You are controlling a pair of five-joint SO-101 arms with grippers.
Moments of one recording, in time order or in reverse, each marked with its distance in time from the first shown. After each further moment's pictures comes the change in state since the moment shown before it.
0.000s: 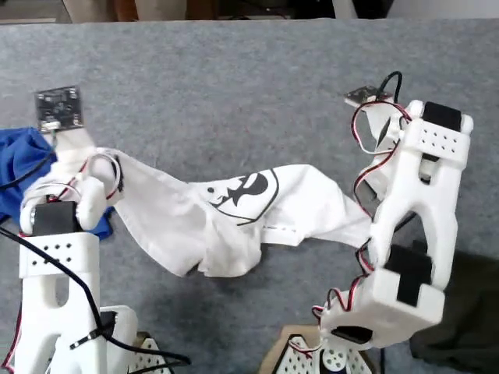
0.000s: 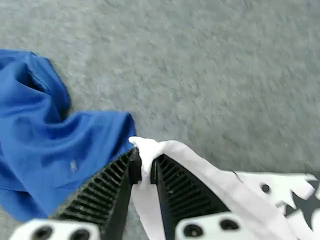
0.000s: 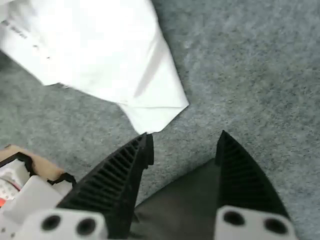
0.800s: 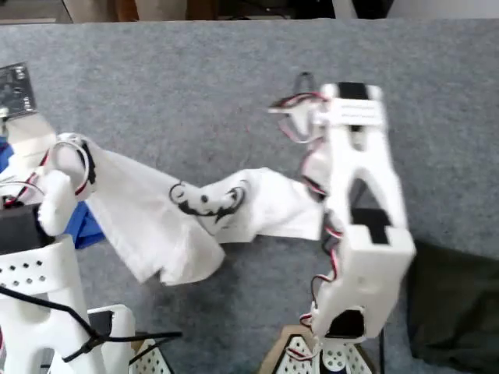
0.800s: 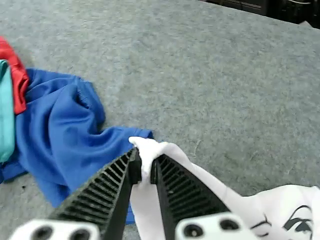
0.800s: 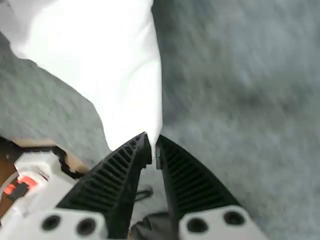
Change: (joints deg) left arm -2.6 -0.1 -23.2 19.7 -0.1; right arm -14.4 18.5 -12.0 7.2 -2.7
